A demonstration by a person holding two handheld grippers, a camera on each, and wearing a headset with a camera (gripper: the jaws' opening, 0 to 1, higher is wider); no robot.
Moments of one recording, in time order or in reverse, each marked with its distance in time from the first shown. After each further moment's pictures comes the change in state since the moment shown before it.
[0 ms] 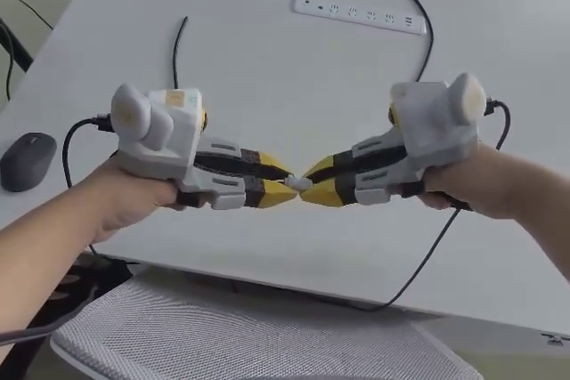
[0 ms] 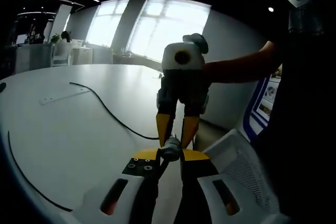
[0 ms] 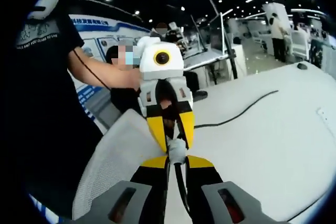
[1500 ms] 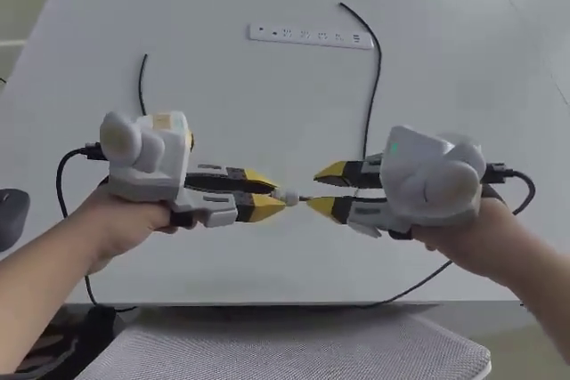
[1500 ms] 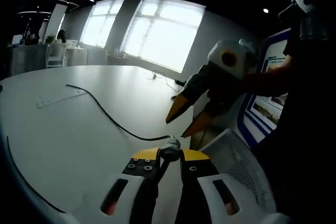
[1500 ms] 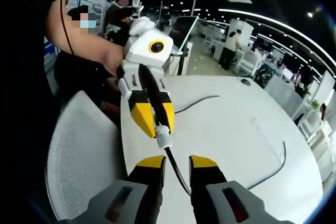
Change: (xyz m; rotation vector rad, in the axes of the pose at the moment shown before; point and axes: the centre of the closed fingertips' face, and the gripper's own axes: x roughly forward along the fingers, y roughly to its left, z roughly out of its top) left arm -0.016 0.000 0.008 0.017 -0.001 -0.058; right arm -0.029 -0.010 0.003 -0.095 0.137 -0.649
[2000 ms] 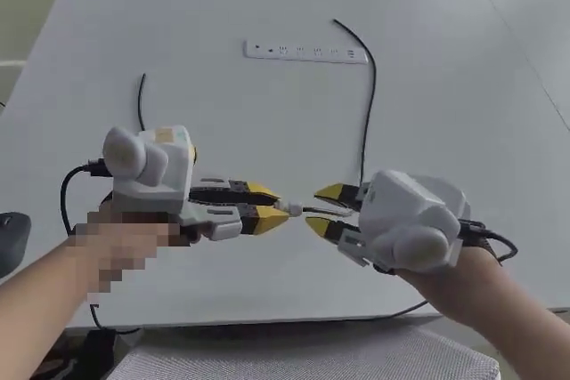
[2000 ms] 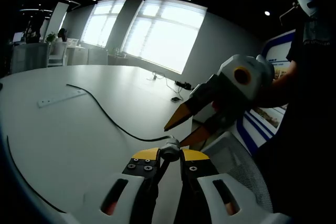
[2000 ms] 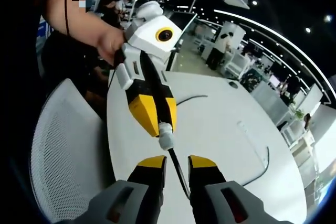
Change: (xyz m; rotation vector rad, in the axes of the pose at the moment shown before) left arm -0.001 0.001 0.007 -0.016 -0.004 -0.003; right arm 0.012 0.003 0.007 -0.112 0.016 -0.133
